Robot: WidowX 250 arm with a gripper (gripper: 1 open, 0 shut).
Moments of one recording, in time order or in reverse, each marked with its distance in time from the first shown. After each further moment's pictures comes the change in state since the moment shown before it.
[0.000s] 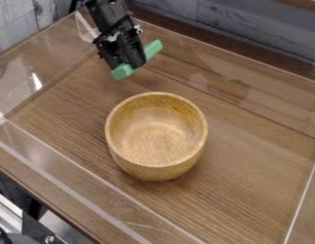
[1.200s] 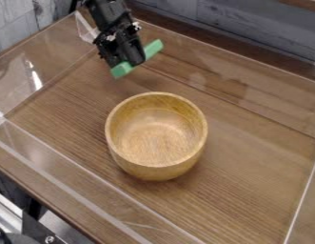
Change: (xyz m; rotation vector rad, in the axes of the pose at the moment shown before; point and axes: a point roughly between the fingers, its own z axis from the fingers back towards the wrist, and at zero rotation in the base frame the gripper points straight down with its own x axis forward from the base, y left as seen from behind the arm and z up) arm -0.003 0.002 0.003 -0.054 0.031 0.009
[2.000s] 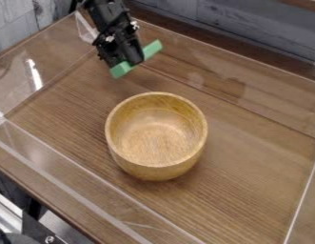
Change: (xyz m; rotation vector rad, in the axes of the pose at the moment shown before) arm 0.000 0.003 0.002 -0.032 0.013 0.003
